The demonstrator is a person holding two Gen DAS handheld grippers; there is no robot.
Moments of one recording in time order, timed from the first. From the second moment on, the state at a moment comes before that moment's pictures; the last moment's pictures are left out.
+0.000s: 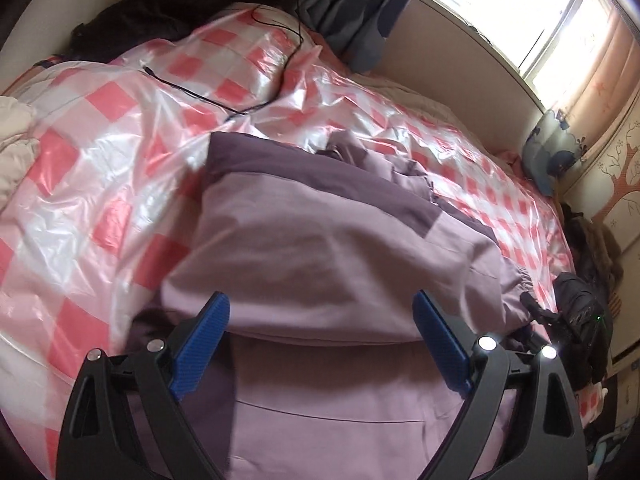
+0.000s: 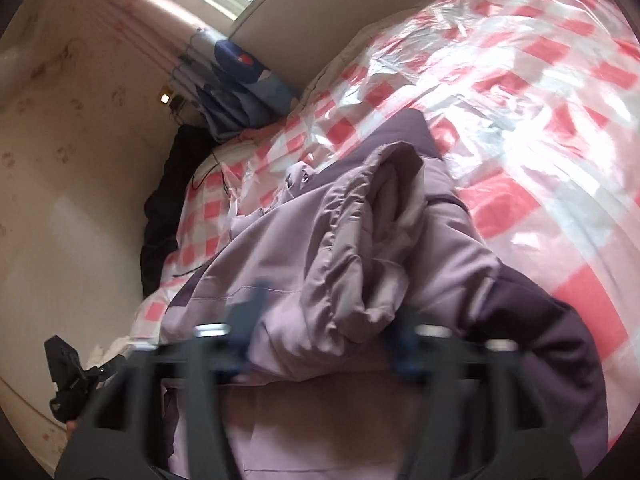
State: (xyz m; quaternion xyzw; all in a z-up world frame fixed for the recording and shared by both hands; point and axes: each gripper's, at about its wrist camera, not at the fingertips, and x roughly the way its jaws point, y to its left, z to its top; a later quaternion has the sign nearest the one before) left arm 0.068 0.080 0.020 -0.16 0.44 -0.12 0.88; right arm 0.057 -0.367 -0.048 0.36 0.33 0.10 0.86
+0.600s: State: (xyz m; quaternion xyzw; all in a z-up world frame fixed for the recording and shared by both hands) left arm 0.151 0.029 -0.040 -0.06 0.48 -0.11 0.87; right arm 0.096 -0.408 -0.064 0.34 0.39 0.10 0.85
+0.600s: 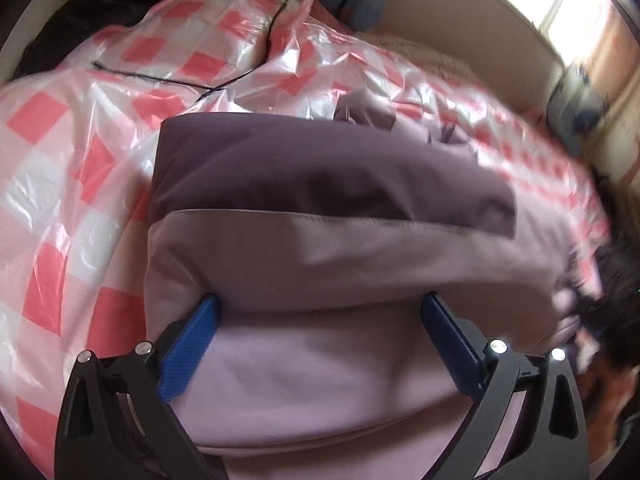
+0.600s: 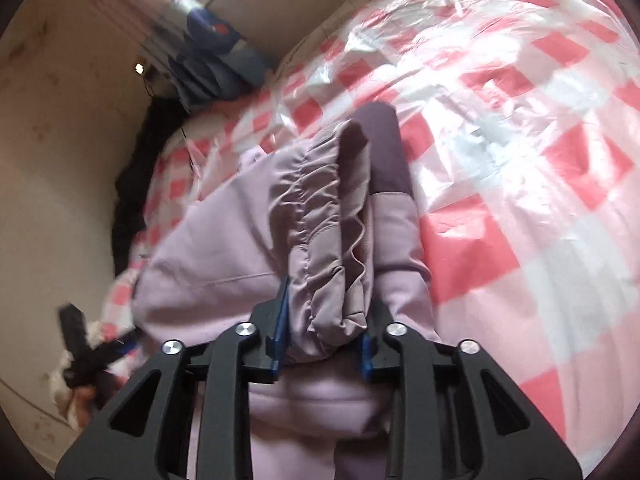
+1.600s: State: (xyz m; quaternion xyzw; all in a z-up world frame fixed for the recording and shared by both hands) left arm -0.040 0.142 0.008 -0.11 0.48 -0.17 0.85; right arm -0.099 -0.447 -0.026 0.30 0.54 0.18 0.77
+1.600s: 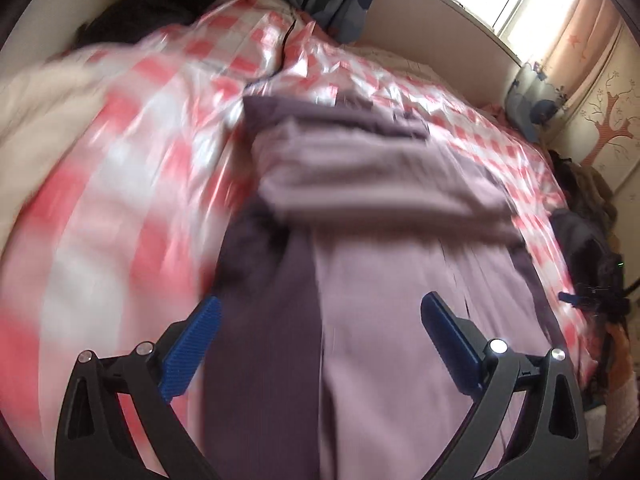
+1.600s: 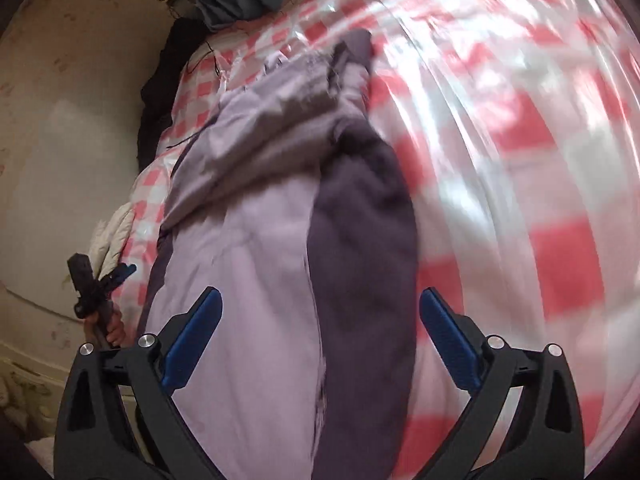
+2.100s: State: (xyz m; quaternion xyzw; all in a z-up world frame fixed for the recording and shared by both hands) left arm -0.243 0.237 -0.062 -0.35 0.56 -0.20 0.72; right arm -0.270 -0.442 -0.067 0.45 0.54 0.28 0.65
